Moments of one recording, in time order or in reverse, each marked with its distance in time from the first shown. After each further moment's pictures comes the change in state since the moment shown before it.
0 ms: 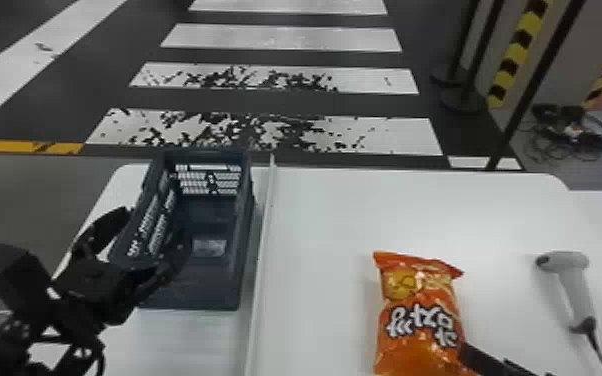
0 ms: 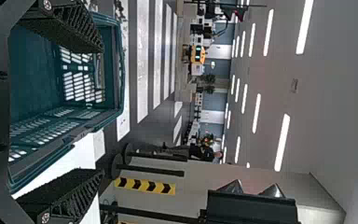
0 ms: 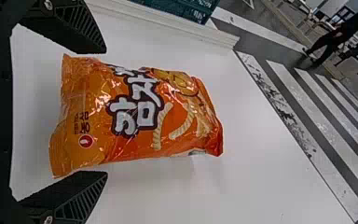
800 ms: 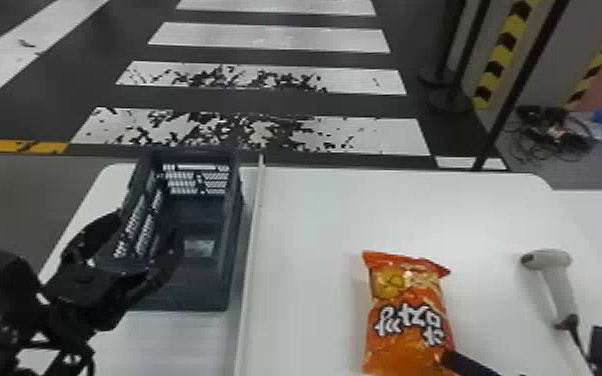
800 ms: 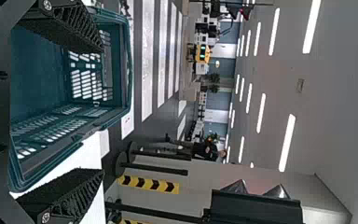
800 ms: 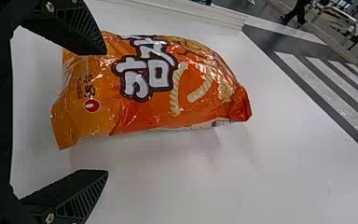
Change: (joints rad) left arm -0.006 -0.004 -0.008 0.024 -0.002 0.003 -0.007; right arm -0.087 -0.025 -0.003 0.228 0.015 -0.012 0.069
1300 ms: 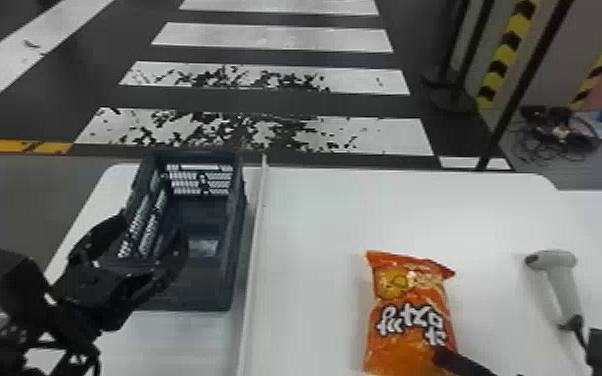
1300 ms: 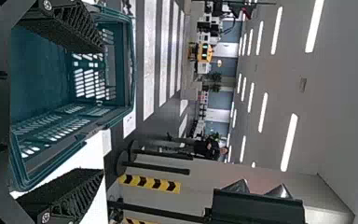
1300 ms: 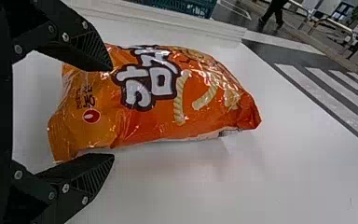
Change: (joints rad) left arm -0.004 0.000 -0.003 0.011 0.000 0.000 -0.005; right arm -0.027 -0.005 -0.002 0.068 -0.039 0.006 0.053
